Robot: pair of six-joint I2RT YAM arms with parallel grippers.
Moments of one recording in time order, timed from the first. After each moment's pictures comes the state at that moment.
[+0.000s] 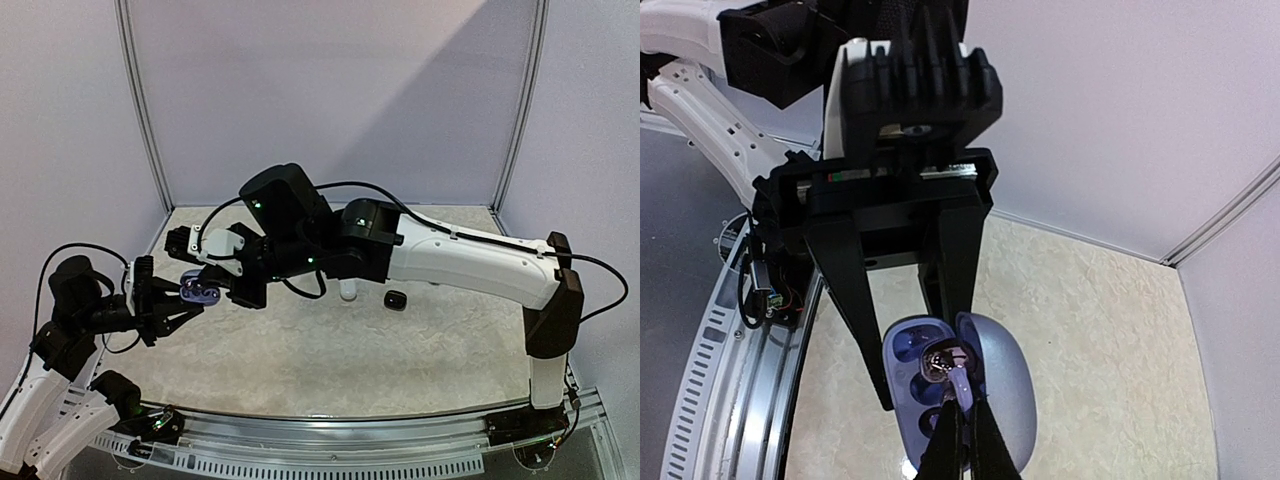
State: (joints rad) left arm -0.35 0.36 0.44 -0.24 0.85 0.26; right arm 1.29 2.06 2.10 -0.50 -0.13 -0.43
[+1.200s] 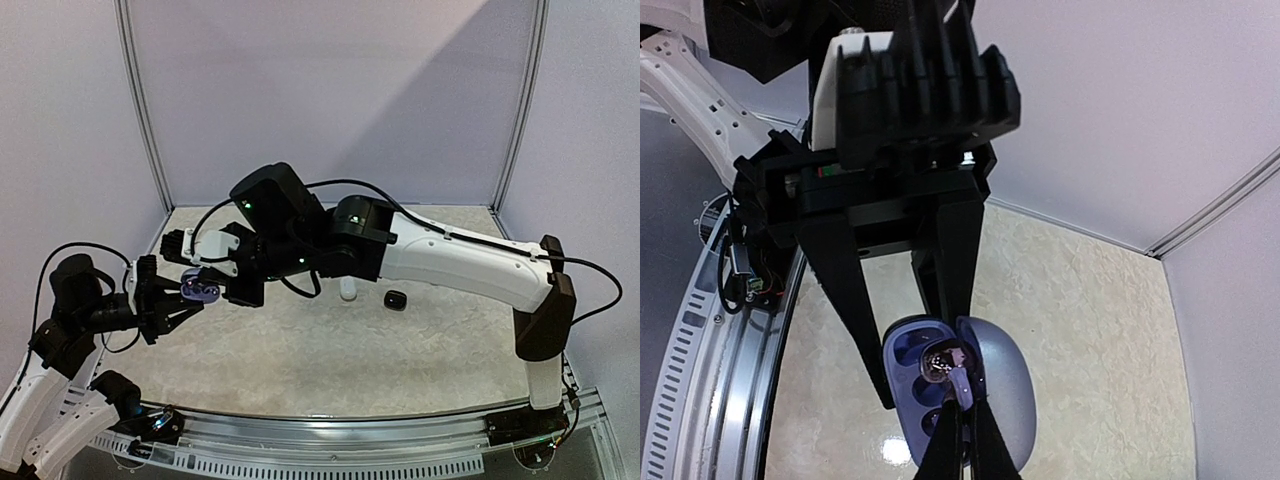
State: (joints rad) left arm -0.35 0.37 0.46 -0.29 0.80 0.31; right arm 1.31 2.11 2.20 -0.58 -0.07 -0.47
